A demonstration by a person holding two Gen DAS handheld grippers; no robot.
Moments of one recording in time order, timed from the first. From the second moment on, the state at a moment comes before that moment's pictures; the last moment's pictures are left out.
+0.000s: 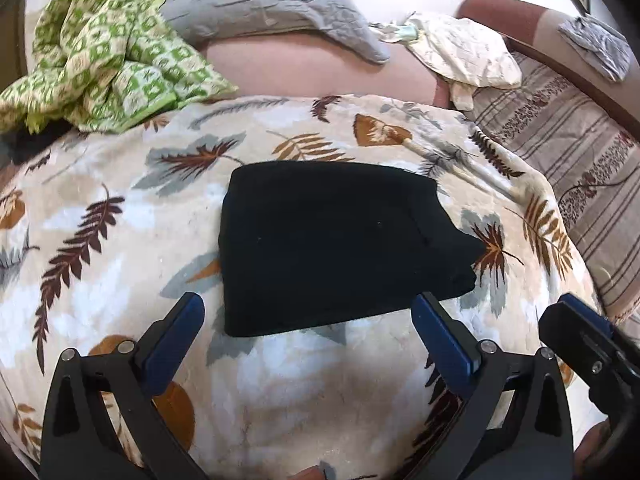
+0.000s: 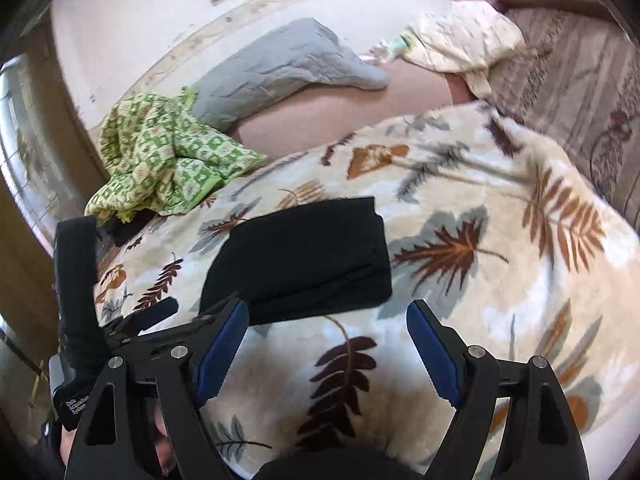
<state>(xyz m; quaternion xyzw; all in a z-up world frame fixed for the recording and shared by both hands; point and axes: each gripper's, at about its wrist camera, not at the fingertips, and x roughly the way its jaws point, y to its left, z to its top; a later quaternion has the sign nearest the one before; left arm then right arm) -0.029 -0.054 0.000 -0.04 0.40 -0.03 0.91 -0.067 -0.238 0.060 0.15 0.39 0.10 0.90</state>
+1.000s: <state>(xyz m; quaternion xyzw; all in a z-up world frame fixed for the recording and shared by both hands) -0.039 -0.074 0.004 0.00 0.36 -0.06 0.93 -0.064 -0.249 0.049 0.19 0.40 0.11 0.89</state>
